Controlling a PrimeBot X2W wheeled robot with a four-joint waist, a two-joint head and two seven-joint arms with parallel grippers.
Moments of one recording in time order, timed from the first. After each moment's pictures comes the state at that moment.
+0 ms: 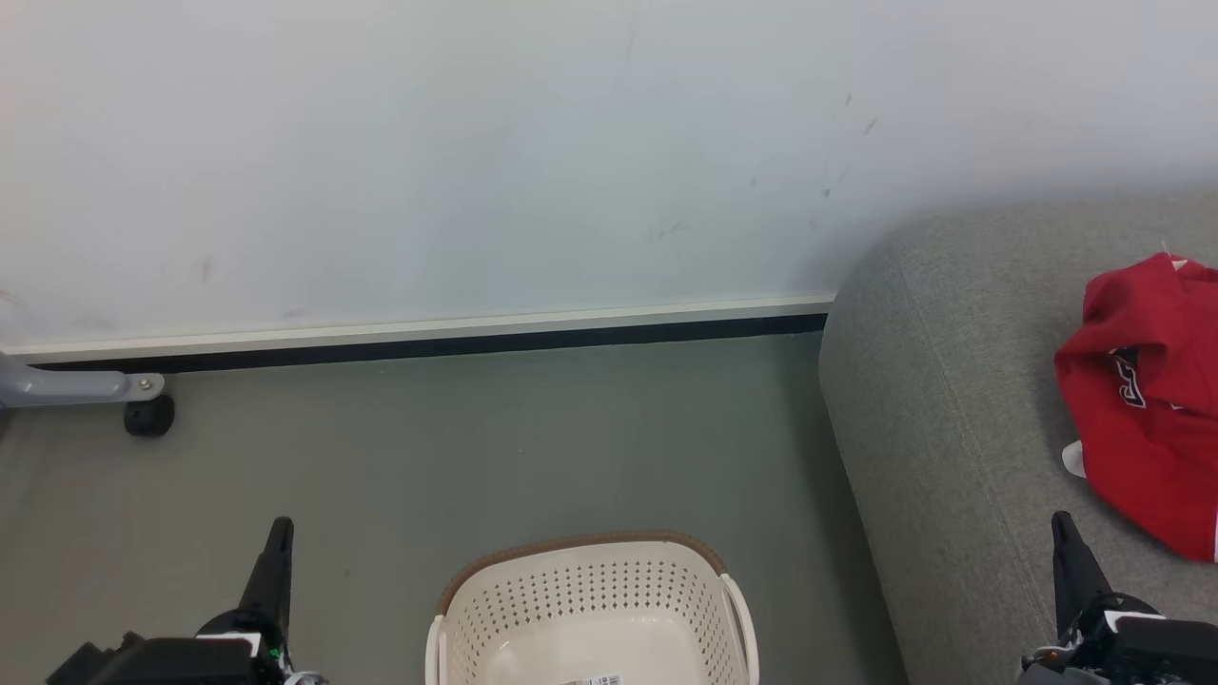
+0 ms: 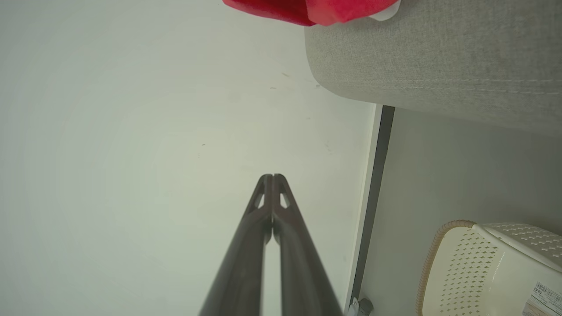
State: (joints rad) left arm -0.08 0.04 0.09 0.29 -1.60 -0.12 0.11; right arm -0.09 -0.04 -0.13 0.30 1.60 0.12 0.11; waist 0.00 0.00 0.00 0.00
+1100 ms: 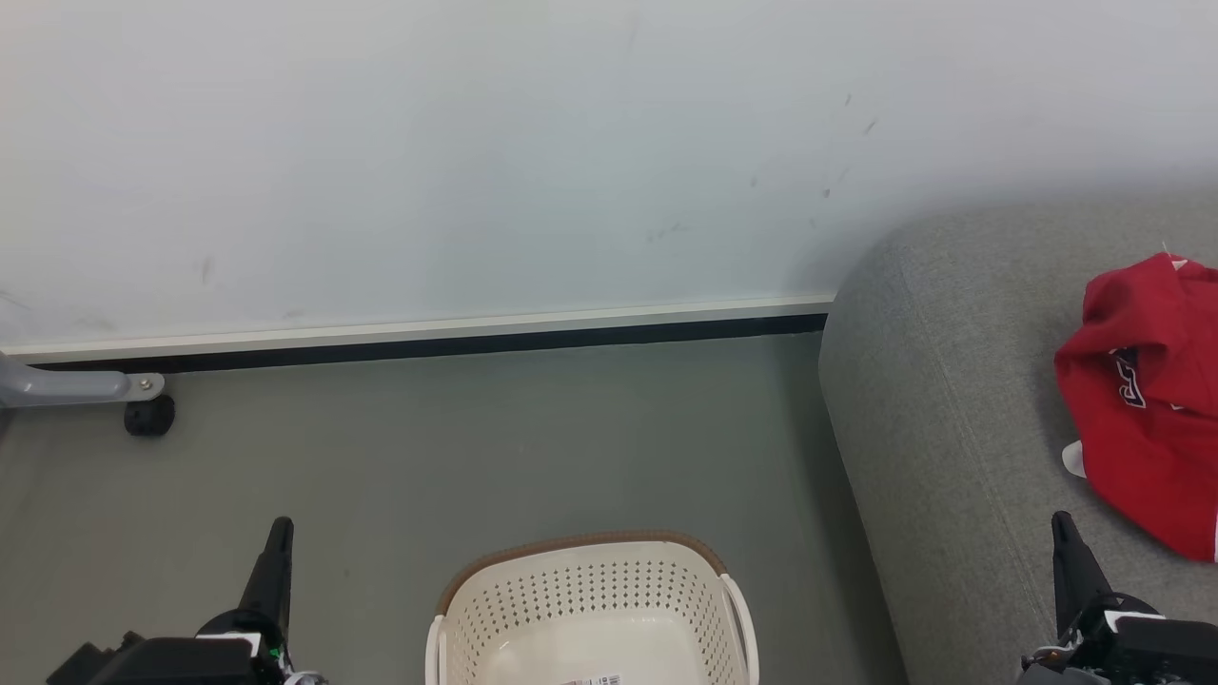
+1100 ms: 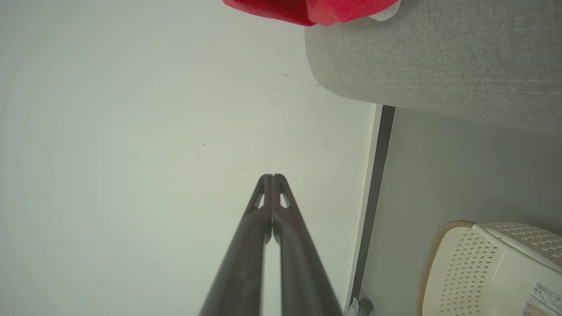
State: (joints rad) left arm -0.08 0.04 0.09 0.29 -1.60 -0.12 0.11; right arm -0.09 -0.04 -0.13 0.30 1.60 0.12 0.11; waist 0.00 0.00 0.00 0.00
